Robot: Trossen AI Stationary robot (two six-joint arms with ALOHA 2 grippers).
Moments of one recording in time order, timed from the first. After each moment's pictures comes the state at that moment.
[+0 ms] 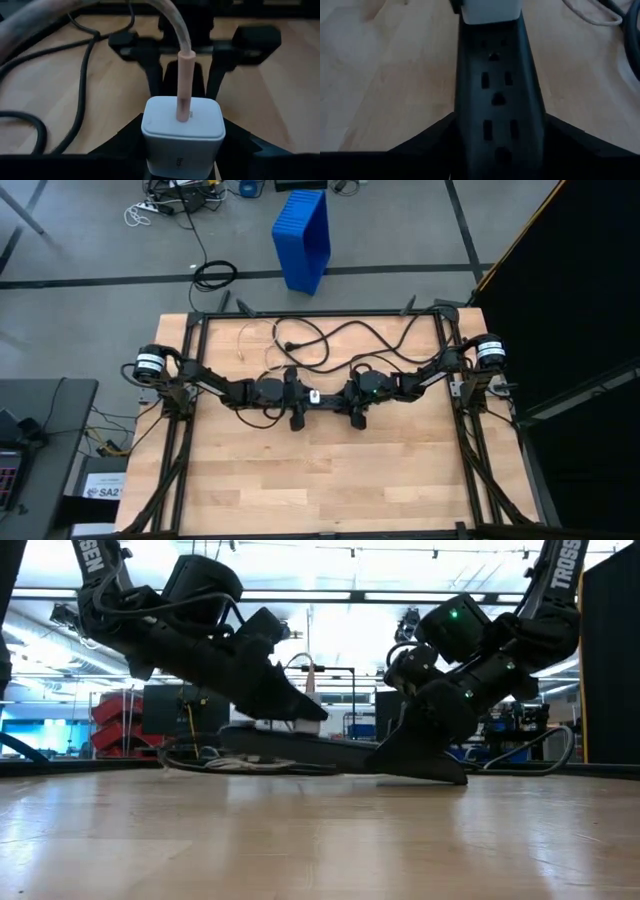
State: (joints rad) left arm -0.02 1.70 0.57 0.83 -0.17 -0.06; right arm -0.06 1.83 0.56 0.71 -0.08 0.04
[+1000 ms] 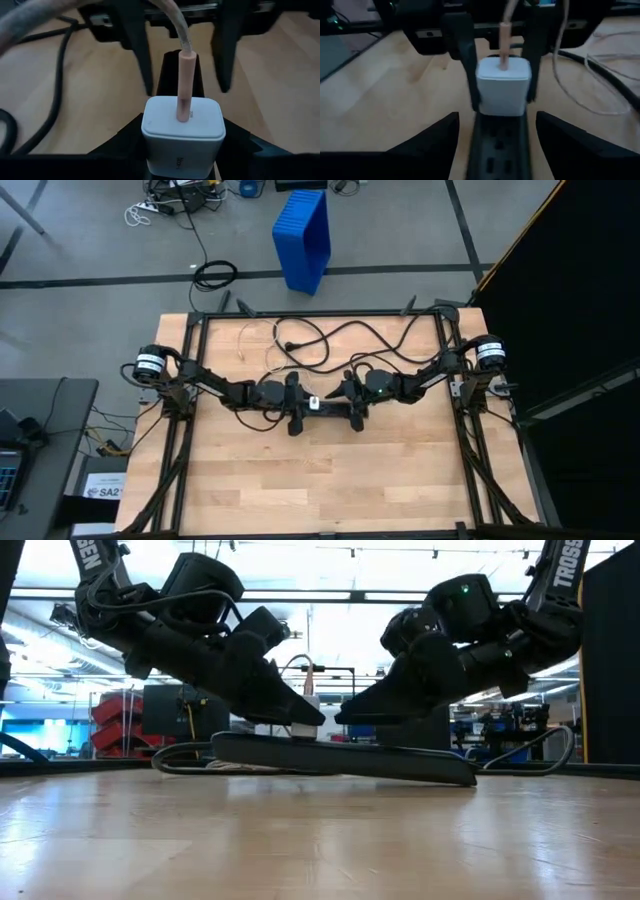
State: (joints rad) left arm -0.04 1.70 0.57 0.77 -0.14 -0.08; right arm -0.04 1.80 0.57 0.94 -0.15 0.06
